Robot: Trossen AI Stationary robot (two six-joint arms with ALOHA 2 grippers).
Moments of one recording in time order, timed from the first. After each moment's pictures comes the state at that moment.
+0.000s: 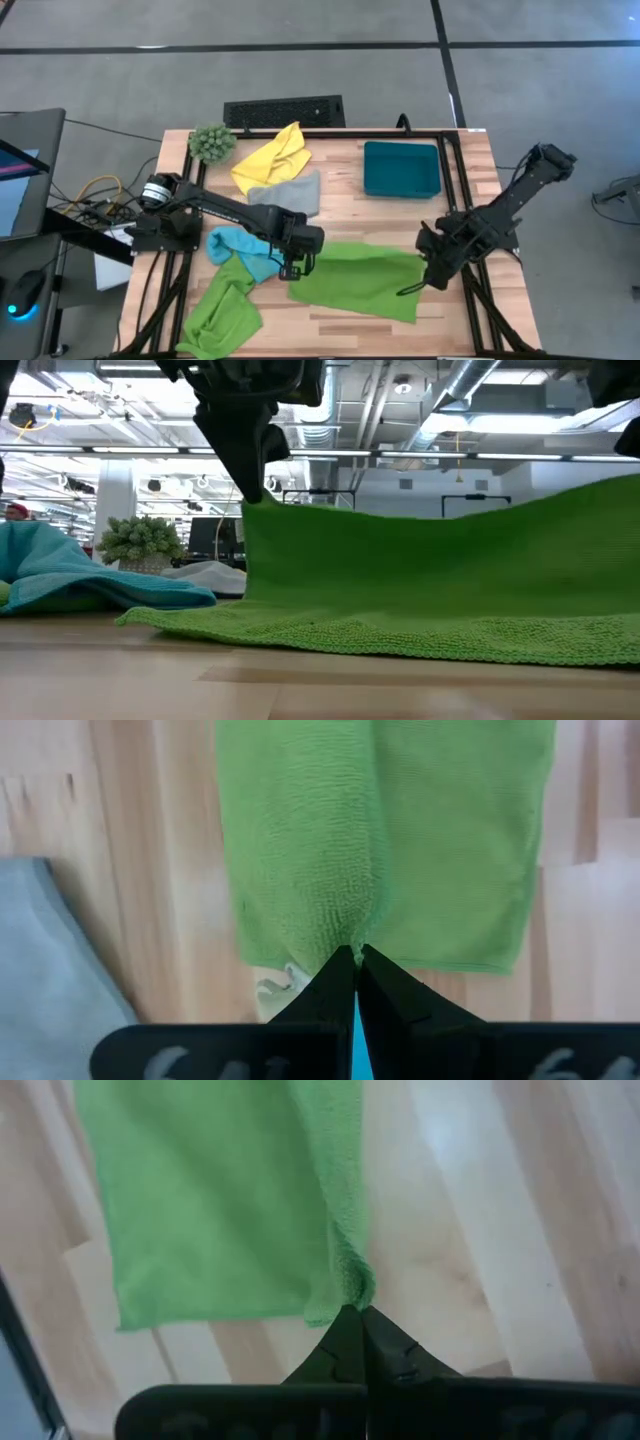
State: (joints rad) left arm -0.22 1.82 1.43 -0.88 0.01 -0.17; right arm 0.74 1.09 0.79 -1.03 0.13 1.05
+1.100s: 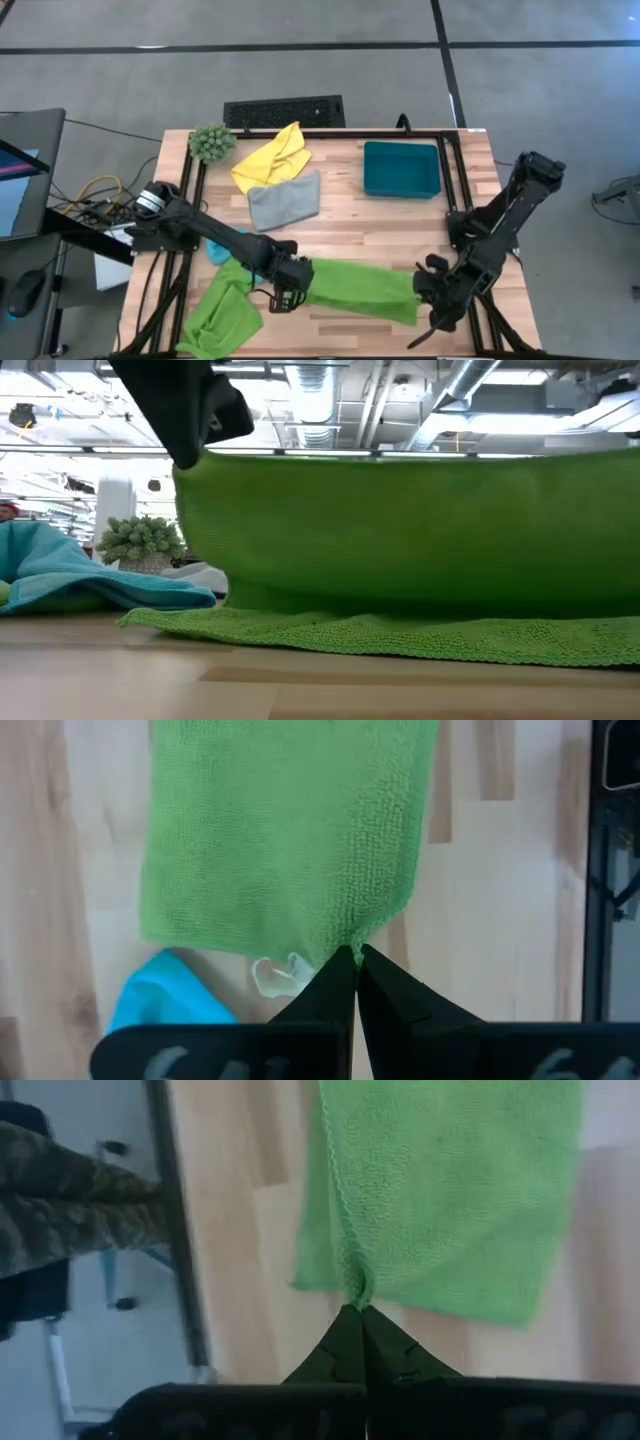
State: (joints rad) left arm -0.43 1.82 1.43 -0.85 0.02 -0.41; right arm 0.93 1.35 0.89 -0.71 0.05 1.05
